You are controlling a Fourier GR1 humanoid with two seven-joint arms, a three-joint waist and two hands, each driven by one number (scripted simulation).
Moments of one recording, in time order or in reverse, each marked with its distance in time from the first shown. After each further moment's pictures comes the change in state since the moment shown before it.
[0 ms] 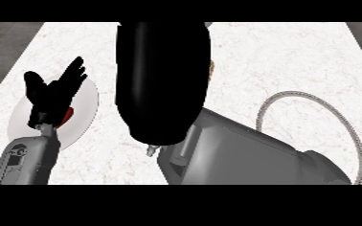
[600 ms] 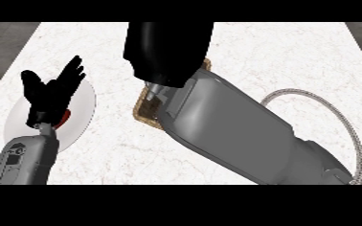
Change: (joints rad) left arm -0.006 0.001 0.012 0.006 0.006 0.003 -0.002; right arm -0.080 0.000 -0.100 0.189 0.008 -0.061 -0.001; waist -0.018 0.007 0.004
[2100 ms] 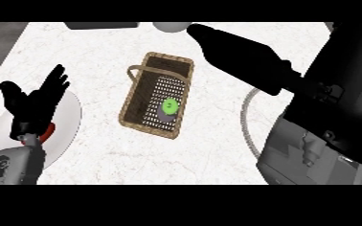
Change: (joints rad) left arm 0.073 0.026 0.057 -0.017 0.014 0.014 -0.014; right arm 0.324 0.014 -0.263 -0.570 0.030 -0.122 0.006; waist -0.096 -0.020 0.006
